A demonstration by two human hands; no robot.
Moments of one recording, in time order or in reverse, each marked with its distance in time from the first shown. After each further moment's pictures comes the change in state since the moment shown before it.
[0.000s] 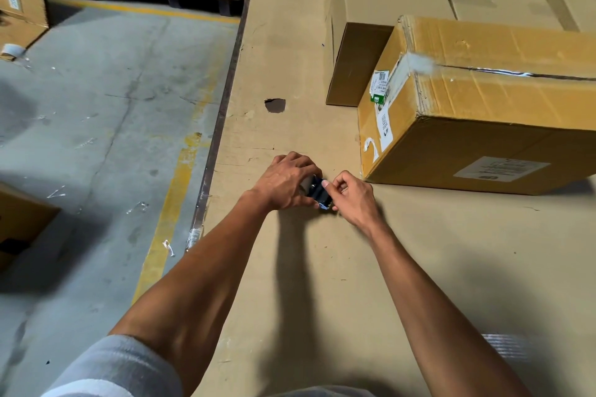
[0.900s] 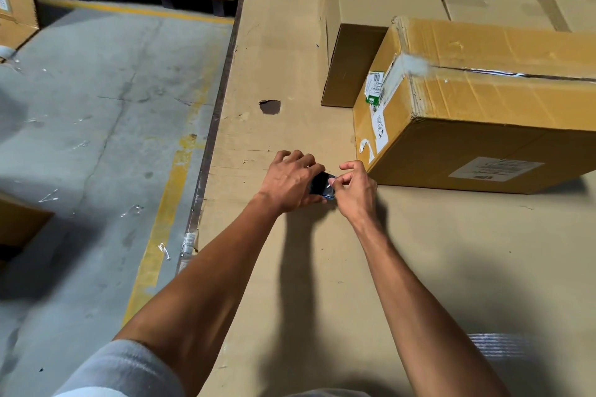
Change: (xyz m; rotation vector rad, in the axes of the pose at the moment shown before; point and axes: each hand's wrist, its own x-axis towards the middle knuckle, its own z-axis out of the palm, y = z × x) left_hand 0.016 0.018 0.010 0.243 0.188 -0.010; right_hand 0.009 -0.009 0.000 0.054 0.270 0.029
